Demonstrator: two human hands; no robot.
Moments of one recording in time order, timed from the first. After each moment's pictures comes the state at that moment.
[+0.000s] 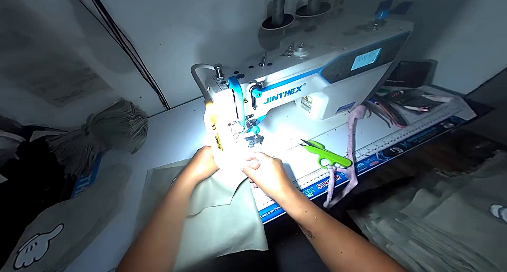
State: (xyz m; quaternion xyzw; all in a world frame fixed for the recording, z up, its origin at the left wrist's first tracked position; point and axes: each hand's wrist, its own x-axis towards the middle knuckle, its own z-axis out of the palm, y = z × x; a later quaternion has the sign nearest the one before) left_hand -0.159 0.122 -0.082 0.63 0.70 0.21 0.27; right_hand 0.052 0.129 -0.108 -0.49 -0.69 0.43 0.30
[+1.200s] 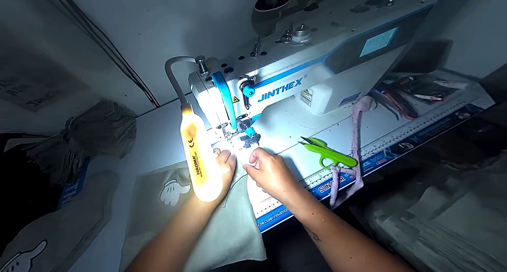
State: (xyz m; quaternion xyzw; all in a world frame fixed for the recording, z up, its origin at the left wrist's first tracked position) left_hand -0.114 0.116 -0.121 0.80 0.55 0.15 -0.19; right_hand 0.063 0.150 -0.111 -0.52 -0.74 0.36 0.22
